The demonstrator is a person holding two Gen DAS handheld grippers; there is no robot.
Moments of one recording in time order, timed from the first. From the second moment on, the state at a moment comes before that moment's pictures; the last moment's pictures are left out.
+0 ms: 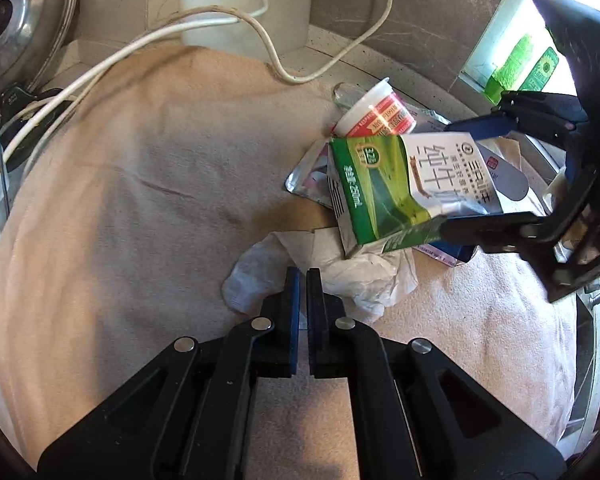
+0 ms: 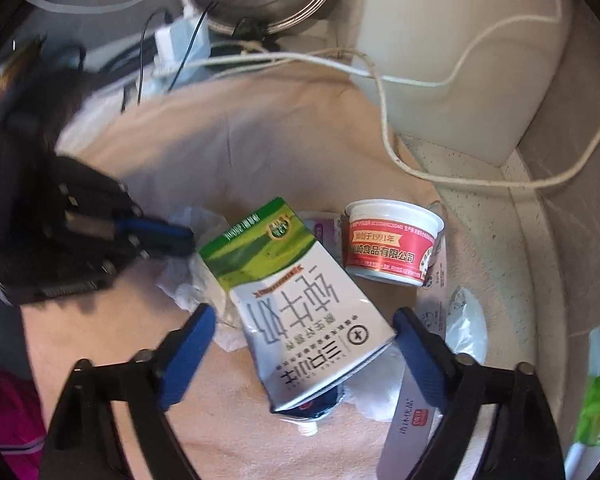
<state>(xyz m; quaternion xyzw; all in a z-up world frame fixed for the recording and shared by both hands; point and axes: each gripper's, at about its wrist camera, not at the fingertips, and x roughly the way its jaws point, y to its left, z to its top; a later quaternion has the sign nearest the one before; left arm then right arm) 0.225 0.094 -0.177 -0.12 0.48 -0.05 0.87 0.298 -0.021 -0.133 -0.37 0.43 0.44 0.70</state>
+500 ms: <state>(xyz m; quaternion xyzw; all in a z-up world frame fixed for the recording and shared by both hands) 0.234 0.075 -0.188 -0.07 0.48 -0.02 0.87 0.293 -0.042 -0.136 -0.36 0.43 0.39 0.73</state>
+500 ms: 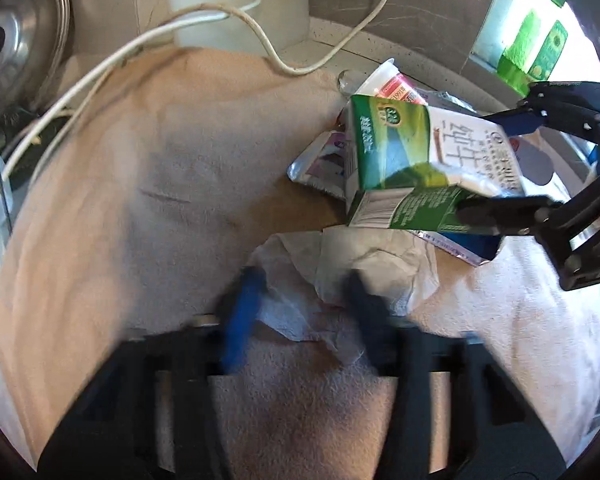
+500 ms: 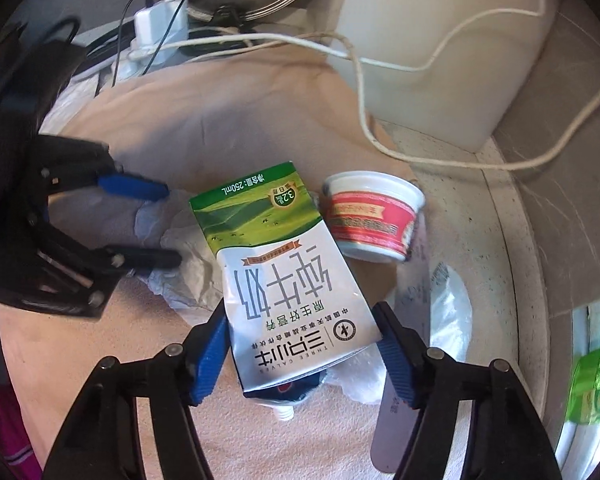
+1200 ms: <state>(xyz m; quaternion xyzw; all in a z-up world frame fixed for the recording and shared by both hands) 0.143 0.110 -0.118 -0.13 0.41 -0.04 0.90 0.233 -0.093 -0.078 -0.21 0.42 0.38 0.80</state>
